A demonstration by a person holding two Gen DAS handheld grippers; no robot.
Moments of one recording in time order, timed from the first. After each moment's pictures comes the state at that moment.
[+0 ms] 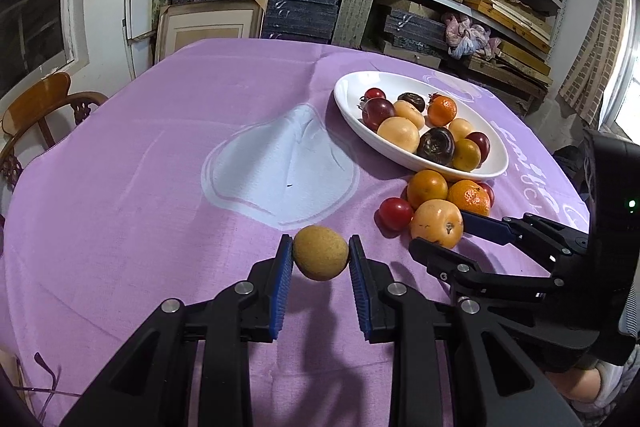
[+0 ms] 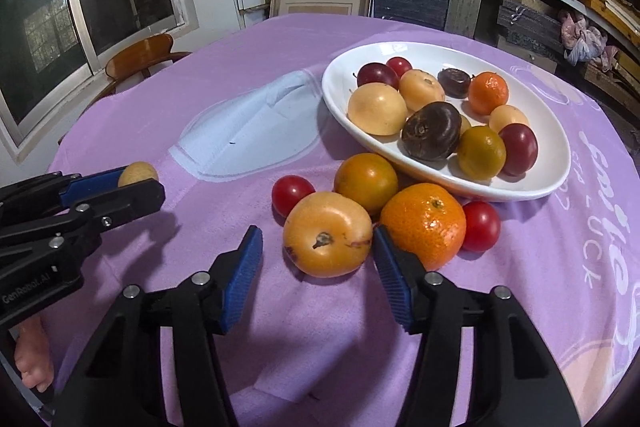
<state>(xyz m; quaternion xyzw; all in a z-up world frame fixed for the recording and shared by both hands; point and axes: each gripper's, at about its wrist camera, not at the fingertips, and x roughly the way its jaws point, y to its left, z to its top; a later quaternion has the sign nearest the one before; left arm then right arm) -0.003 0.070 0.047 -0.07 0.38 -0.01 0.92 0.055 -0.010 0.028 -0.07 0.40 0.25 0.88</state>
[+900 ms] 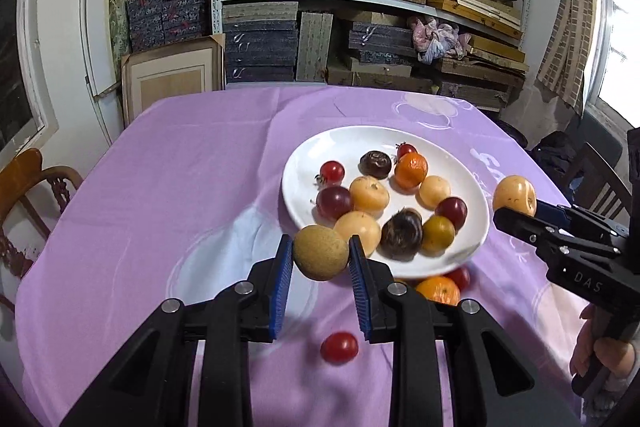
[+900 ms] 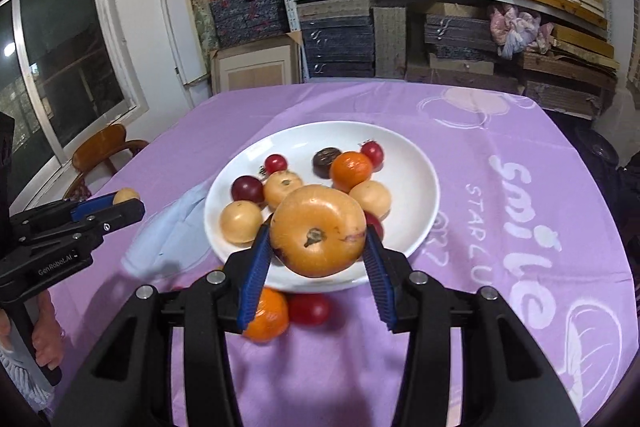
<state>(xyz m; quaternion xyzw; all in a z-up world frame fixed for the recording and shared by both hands) 0.089 0.027 0.104 -0.01 0.35 -0.06 0.93 0.108 -0.135 0.098 0.03 0.34 0.17 0.93</state>
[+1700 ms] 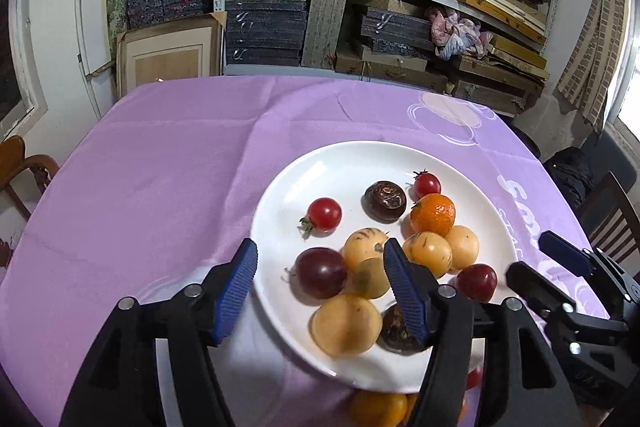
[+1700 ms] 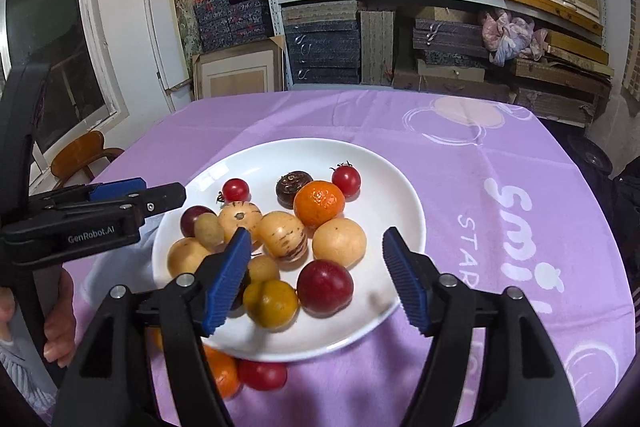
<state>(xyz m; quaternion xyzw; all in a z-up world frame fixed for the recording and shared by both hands) 0.177 0.018 0.088 -0.04 0.38 -0.04 0.92 0.157 -0.138 0.087 0.03 0.32 0.16 0.93</state>
